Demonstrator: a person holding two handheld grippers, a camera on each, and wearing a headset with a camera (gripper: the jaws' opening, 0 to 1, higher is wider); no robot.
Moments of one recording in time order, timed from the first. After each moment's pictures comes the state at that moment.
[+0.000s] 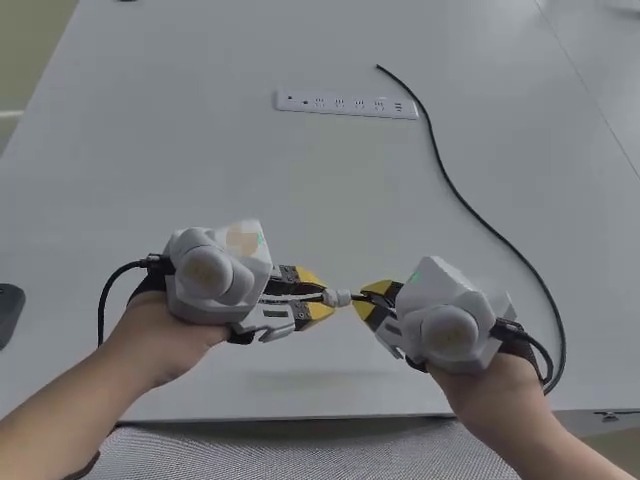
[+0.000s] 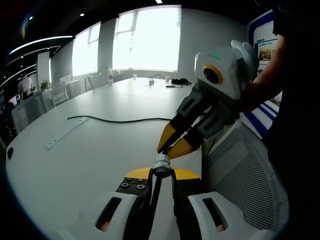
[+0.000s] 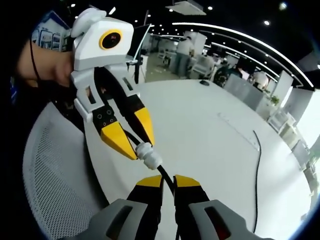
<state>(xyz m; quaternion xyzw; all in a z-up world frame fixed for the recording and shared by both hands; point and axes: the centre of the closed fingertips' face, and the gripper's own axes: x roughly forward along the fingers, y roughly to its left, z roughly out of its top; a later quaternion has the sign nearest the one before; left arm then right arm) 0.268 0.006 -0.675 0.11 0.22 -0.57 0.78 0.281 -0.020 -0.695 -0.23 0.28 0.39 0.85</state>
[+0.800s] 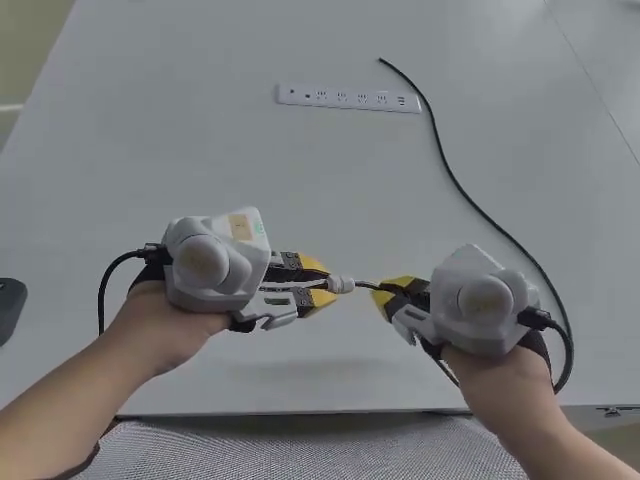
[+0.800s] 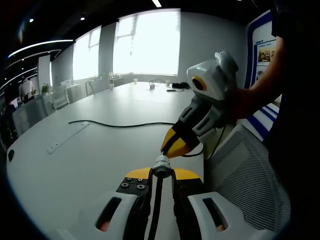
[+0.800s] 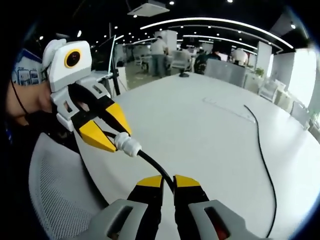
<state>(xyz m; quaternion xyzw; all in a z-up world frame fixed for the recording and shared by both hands) 0.271 0.005 -0.669 0.11 0.21 -0.57 0.79 0.290 -0.046 -0.707 -0.11 0.33 0.33 0.88</state>
